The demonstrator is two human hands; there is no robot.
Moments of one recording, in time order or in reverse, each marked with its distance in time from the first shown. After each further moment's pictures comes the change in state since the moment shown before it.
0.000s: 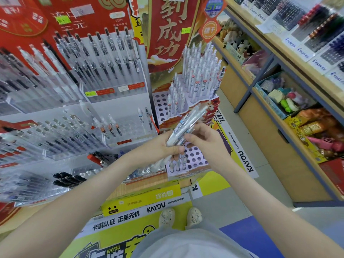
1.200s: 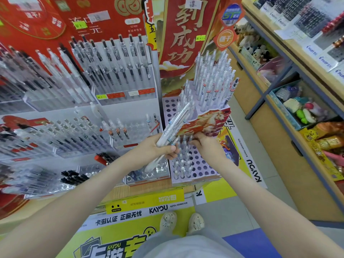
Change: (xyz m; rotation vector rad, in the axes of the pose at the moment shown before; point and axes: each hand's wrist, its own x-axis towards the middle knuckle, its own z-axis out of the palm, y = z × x) left_hand -0.010 -0.004 -0.021 -0.150 0.211 -0.090; right_hand 0.067 0.065 -0.013 -0.982 -0.088 -0.109
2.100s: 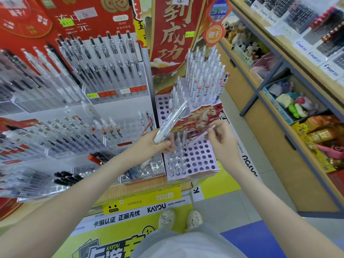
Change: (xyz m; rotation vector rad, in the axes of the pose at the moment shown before) left_hand 0.008 -0.004 0.007 0.116 0.031 0.071; right_hand -0.045 -0.008 -0.046 0.680 0.328 0.037
